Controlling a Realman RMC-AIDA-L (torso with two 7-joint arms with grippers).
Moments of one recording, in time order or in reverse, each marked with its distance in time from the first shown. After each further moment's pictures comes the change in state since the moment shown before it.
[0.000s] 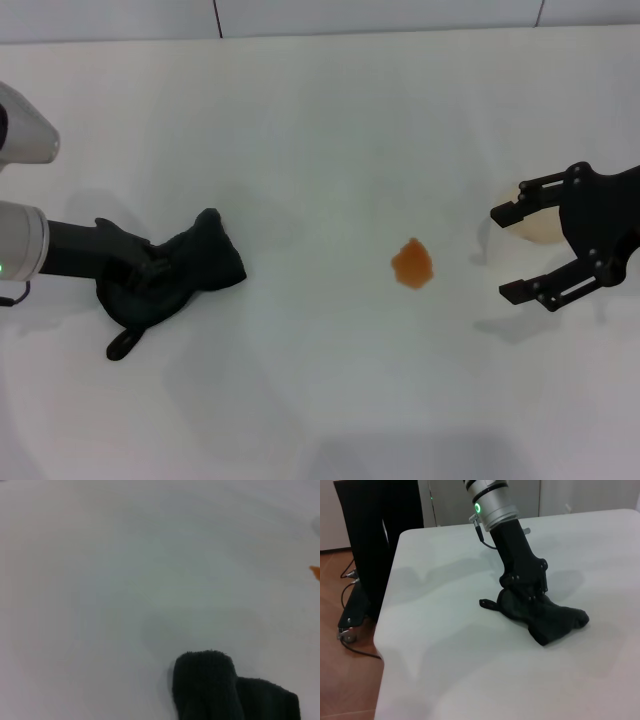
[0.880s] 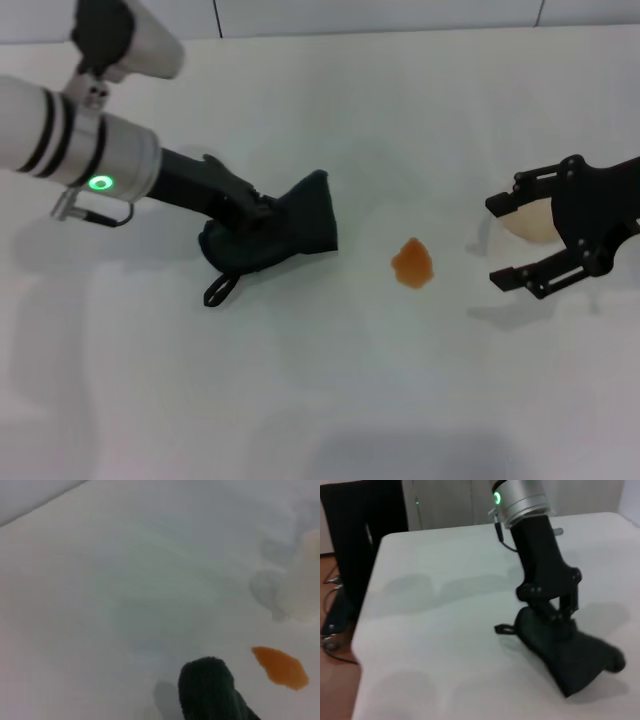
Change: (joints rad) left arm -0.235 -0.009 0.143 -0.085 -0.060 -0.014 -0.115; right arm -0.005 0.002 -0.011 0.023 0.012 0.061 -0.001
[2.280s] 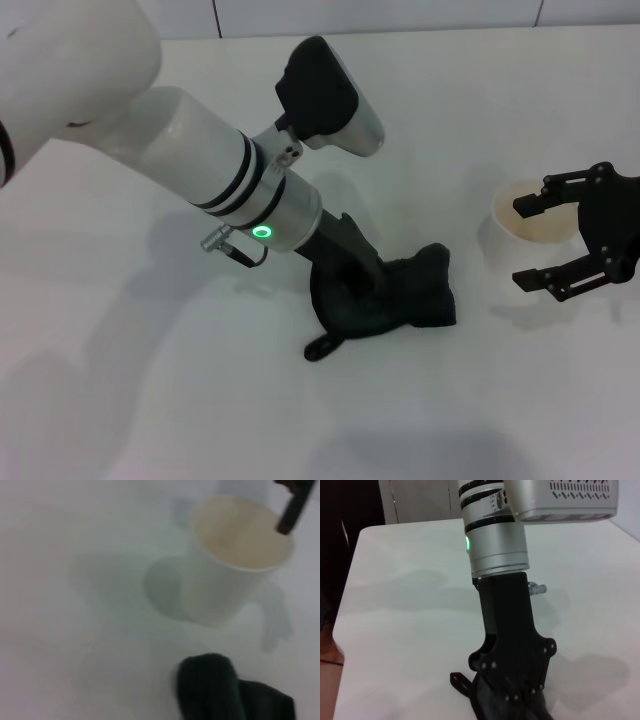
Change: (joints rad) left arm -0.147 -0.007 0.757 -0.128 -0.439 -0.262 -0.156; right arm -0.073 -0.006 0.012 -0.011 0.015 0.043 -0.047
